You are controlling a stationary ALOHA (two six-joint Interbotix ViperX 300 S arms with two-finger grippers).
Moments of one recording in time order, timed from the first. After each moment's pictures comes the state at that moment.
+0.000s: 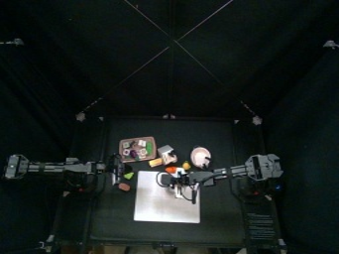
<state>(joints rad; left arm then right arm) 0.10 -0.83 1.19 -0.03 -0.01 0.00 0.04 0.08 0.36 -0.05 0.62 0.13</state>
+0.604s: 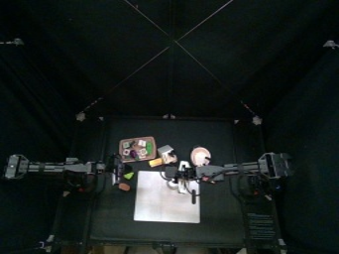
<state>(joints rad) 0.10 -0.83 1.19 -0.03 -0.02 0.00 -0.01 -0.12 0.33 -0.04 0.74 0.13</state>
